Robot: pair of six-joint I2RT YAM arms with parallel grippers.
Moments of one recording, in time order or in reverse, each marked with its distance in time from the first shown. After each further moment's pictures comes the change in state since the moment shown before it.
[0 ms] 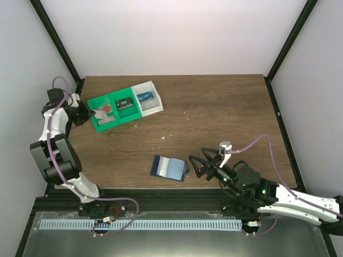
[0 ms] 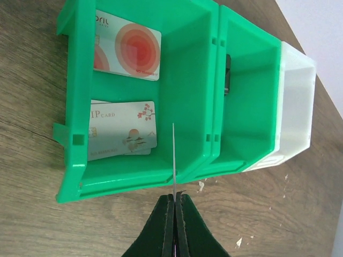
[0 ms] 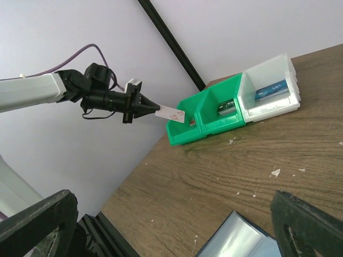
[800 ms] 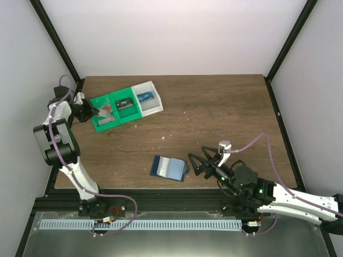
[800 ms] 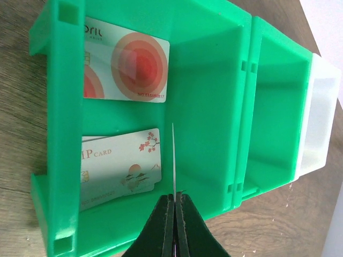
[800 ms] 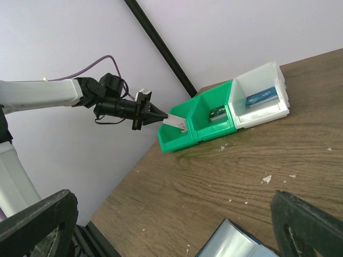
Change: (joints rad) left arm -0.016 0.256 0.152 0.017 0.043 -0.002; right arm 0.000 0.044 -0.009 0.054 0.046 -0.015
